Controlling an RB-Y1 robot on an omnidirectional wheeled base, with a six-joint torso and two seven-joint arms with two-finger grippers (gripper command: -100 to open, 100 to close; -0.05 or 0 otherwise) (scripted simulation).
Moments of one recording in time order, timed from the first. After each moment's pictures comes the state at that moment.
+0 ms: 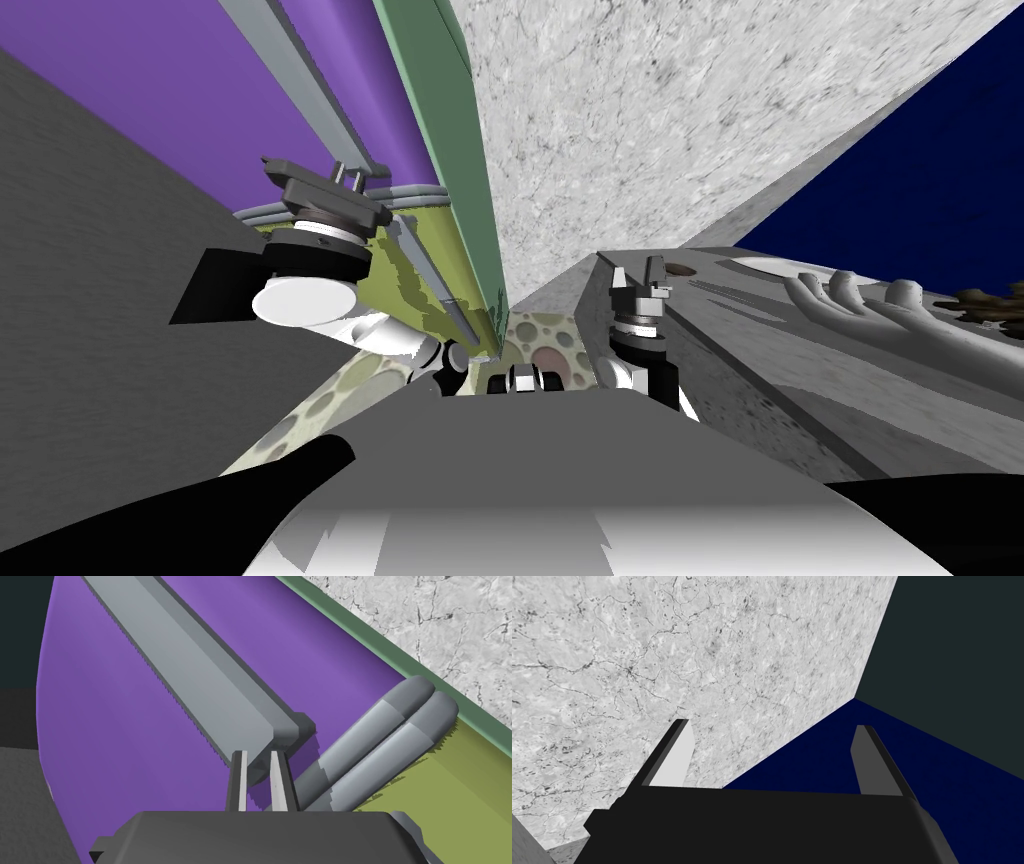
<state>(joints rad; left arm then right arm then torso) -0.66 0.05 0.73 -2.42 0.71 0.89 0.13 0.49 -0.03 -0.01 -2.32 -0.10 -0.56 0.13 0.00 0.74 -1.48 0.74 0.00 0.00</state>
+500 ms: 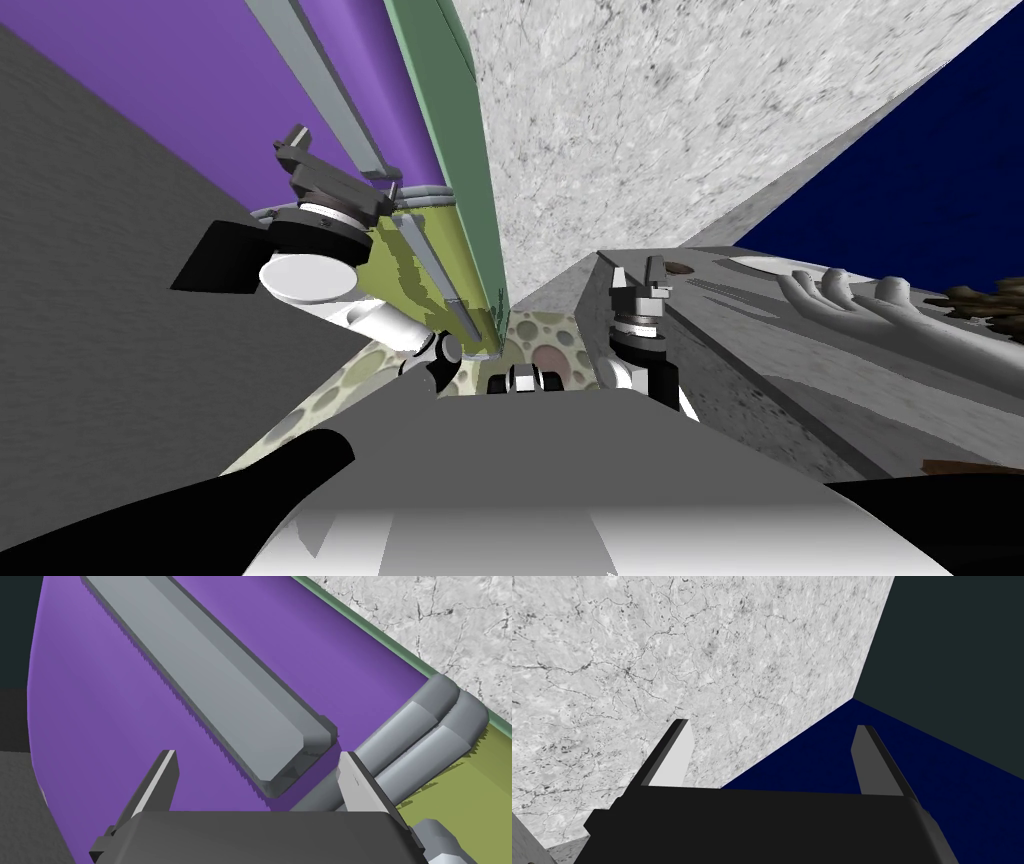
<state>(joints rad) -0.74 0.14 0.70 -2.30 0.66 0.89 0.19 0.49 -0.03 -0.01 -2.32 -0.10 -0.56 0.13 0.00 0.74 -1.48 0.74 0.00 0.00</state>
